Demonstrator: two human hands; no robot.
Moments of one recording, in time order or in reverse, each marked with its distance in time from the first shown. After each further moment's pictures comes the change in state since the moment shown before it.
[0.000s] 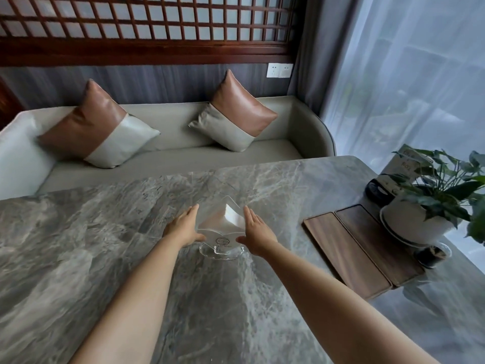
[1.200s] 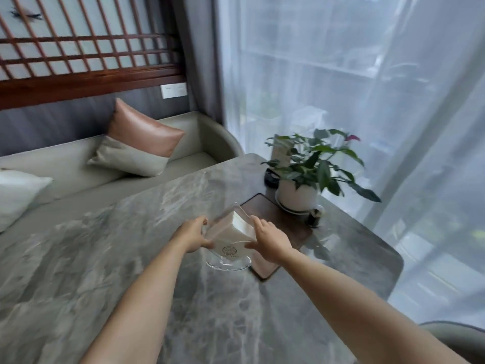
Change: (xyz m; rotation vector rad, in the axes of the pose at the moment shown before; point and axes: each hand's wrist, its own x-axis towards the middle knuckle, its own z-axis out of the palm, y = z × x) left_hand -0.037 0.231 0.059 -0.044 -0.141 0.337; right_hand -0.145 0.191 -0.073 -0.036 0.317 0.248
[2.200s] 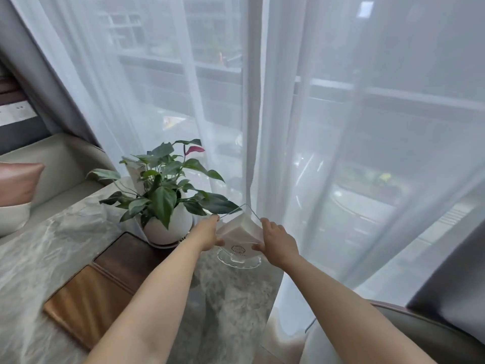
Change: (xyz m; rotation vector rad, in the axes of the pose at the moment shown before) left_hand 0.109 0.349 0.198 0.256 -0.222 0.370; right_hand -0.066 0.339 -0.090 0.063 0.141 0.462
